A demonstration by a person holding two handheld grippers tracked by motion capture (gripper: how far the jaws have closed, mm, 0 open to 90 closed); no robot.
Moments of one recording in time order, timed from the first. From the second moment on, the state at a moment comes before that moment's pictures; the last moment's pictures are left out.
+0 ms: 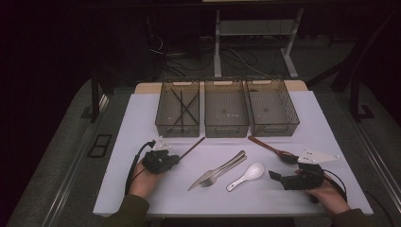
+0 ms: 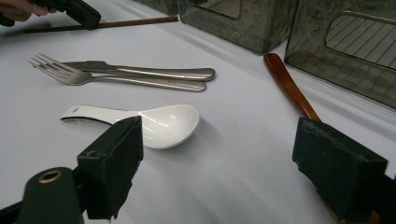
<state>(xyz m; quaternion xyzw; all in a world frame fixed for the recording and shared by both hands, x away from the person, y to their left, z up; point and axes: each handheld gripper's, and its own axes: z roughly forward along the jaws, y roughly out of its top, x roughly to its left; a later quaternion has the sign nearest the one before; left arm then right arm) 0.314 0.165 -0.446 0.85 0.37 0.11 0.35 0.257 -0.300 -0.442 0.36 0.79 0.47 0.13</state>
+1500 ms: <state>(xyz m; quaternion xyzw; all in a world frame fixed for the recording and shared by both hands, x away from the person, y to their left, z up) 0.304 0.187 -0.400 0.82 0.35 0.11 0.44 0.259 -0.293 -0.445 0.36 0.80 0.46 0.13</state>
